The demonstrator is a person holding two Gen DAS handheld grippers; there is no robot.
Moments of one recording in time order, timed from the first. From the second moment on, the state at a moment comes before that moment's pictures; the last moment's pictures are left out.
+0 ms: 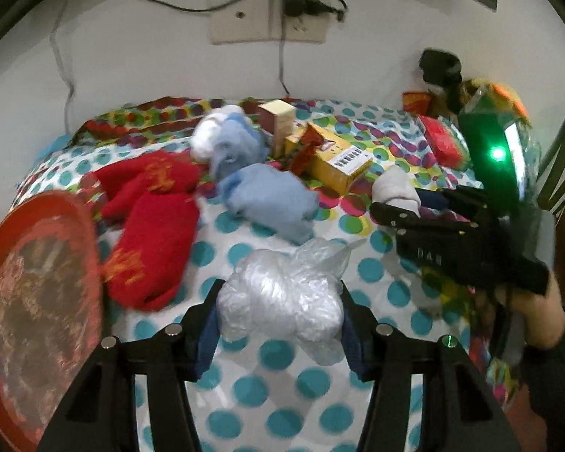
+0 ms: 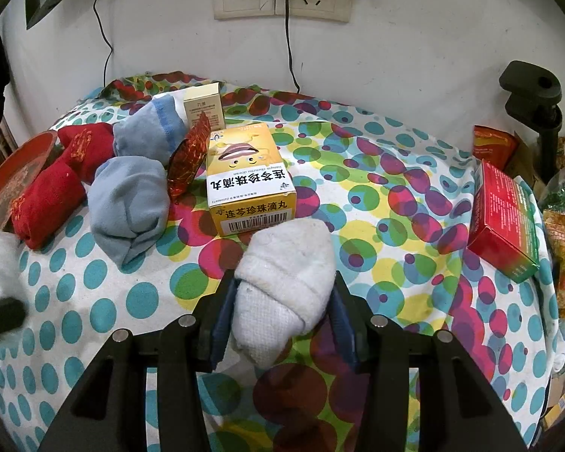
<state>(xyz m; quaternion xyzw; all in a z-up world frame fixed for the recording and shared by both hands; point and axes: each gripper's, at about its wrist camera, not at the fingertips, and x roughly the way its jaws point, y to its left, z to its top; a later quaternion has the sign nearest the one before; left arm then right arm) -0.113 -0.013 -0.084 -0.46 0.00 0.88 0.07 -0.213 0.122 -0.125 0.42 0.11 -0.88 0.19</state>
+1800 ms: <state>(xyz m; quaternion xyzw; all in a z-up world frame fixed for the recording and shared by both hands) -0.153 -0.360 -0.090 -0.50 -0.13 0.84 -0.18 -0.212 0.122 -0.128 0.42 0.11 -0.88 0.19</state>
